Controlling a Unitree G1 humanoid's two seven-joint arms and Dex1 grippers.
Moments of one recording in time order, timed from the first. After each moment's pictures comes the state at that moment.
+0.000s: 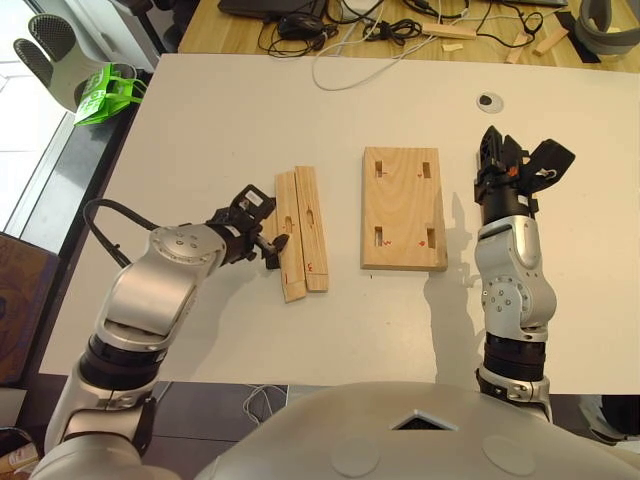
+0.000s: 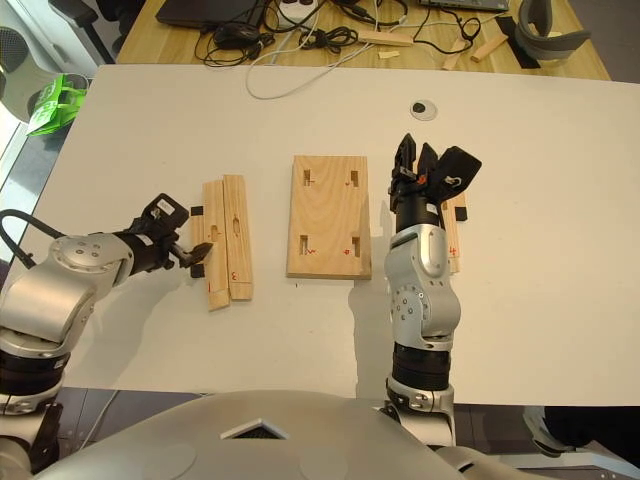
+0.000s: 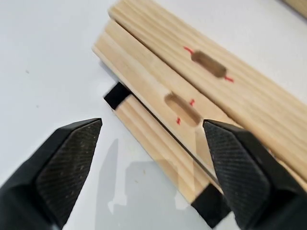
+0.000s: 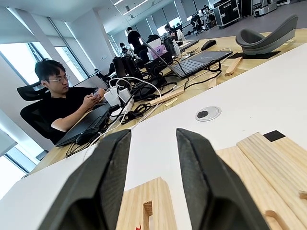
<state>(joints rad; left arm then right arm) -0.15 0.70 -0.16 -0.56 -0.18 1.19 -0.41 -0.04 0.08 -0.04 -0.31 0.42 0.29 -0.19</state>
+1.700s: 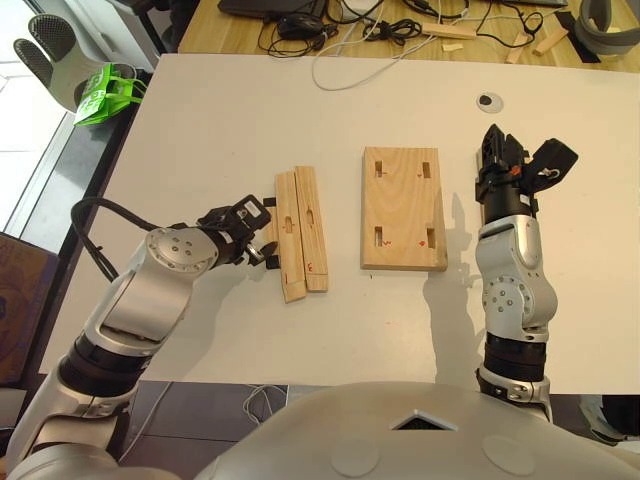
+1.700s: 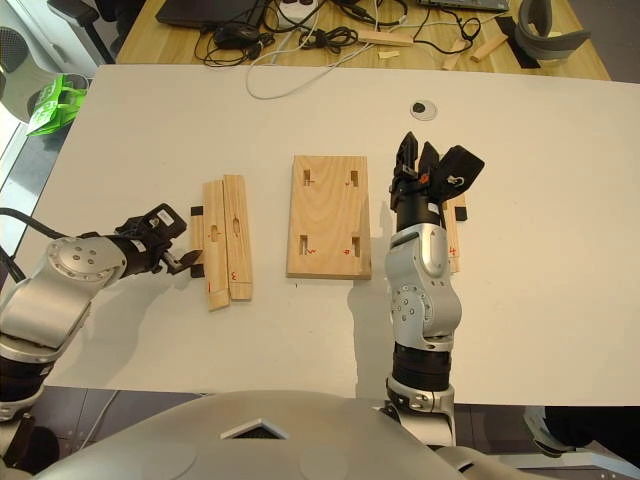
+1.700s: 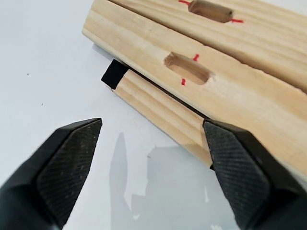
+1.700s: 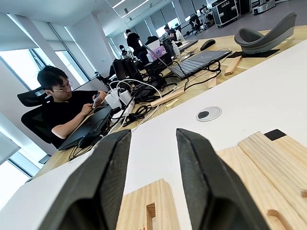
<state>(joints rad) -0.07 0.85 -0.27 -0.54 -0.06 1.06 -0.54 -0.04 0.08 -0.04 -0.32 0.45 0.29 -0.21</state>
